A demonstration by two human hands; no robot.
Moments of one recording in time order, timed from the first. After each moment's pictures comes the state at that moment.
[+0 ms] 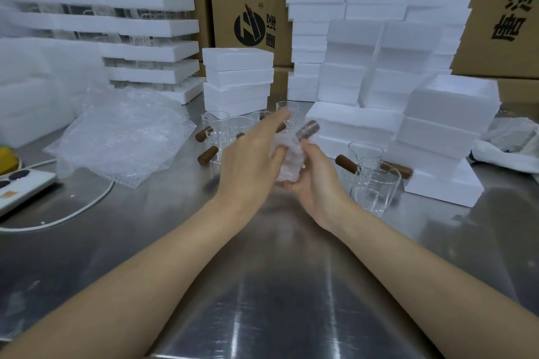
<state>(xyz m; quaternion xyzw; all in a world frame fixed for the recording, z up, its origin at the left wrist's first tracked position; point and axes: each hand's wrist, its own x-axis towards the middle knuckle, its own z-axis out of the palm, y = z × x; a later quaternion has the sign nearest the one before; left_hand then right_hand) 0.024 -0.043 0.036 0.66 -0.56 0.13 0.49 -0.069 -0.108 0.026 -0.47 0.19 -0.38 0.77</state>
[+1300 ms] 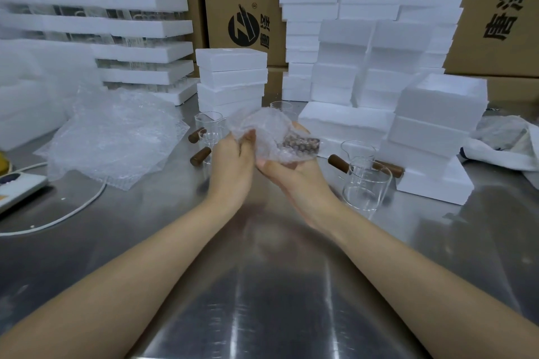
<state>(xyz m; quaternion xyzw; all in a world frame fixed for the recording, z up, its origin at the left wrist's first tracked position) 0.031 -0.050 0.034 0.65 -0.44 -0.01 0.62 -0.070 -0.099 0.024 -0.61 0.12 -0.43 0.65</state>
